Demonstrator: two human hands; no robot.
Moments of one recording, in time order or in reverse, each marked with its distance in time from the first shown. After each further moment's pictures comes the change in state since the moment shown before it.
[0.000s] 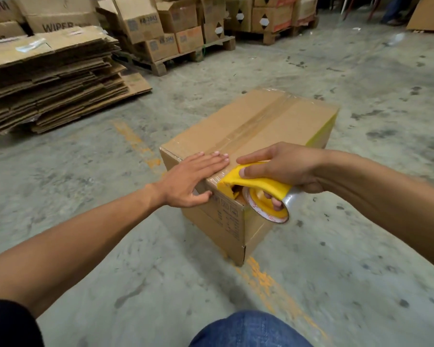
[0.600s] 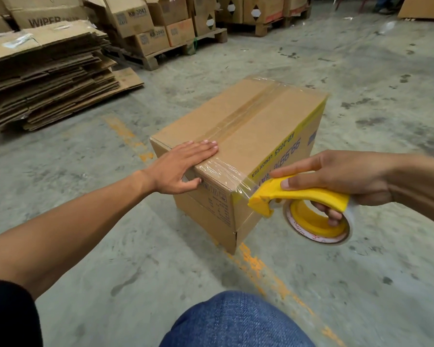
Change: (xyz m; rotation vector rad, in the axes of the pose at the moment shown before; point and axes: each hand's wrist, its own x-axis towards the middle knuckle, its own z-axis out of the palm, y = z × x) left_hand 0.018 0.006 -0.022 0.078 -0.078 -0.002; right_hand -0.076 0.047 -0.051 0.128 -0.099 0.121
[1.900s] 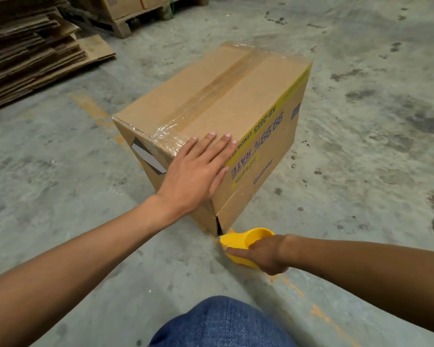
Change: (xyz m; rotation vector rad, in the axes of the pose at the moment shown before) left_hand 0.028 0.180 0.025 0.222 0.122 -0.156; right_hand 0.067 0.208 0.080 -1.408 -0.478 -0.022
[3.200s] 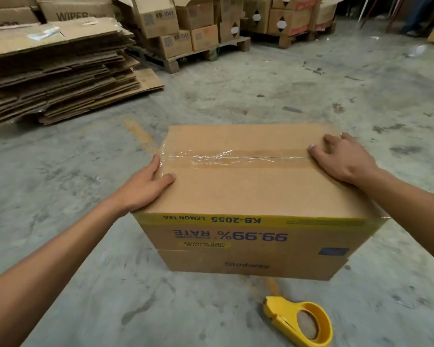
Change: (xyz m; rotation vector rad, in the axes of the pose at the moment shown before) left_hand -0.054 -0.076 0.038 -0.780 -0.465 -0.820; right_hand -0.064 0.169 -0.031 0.658 0.859 0.900
